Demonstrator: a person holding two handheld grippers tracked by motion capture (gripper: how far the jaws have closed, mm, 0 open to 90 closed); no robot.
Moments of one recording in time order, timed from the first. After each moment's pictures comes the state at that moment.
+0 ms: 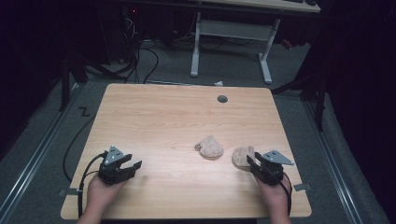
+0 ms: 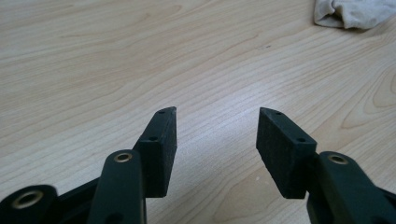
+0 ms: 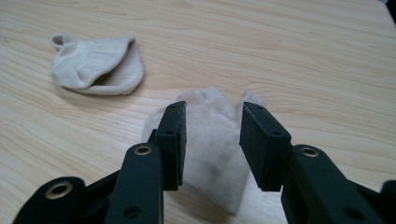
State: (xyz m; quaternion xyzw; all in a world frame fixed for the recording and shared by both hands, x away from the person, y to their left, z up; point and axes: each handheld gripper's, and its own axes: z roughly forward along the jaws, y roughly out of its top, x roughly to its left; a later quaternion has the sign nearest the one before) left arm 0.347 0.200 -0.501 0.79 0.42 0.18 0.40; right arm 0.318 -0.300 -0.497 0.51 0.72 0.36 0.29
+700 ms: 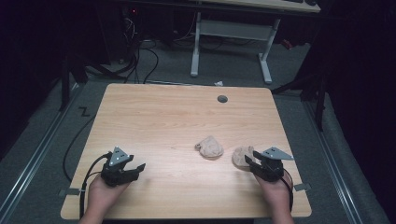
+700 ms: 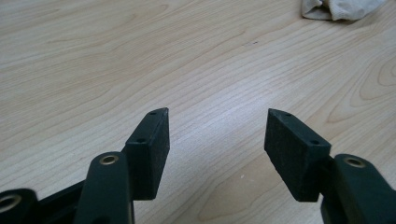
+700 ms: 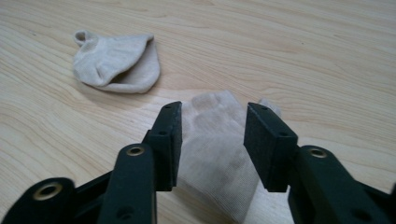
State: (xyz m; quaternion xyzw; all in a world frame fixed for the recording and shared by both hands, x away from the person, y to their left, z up) left arm 0.341 0.188 -0.496 0.81 0.40 0.18 0.39; right arm 0.326 -0.304 -0.490 0.49 0.74 0.37 0.26
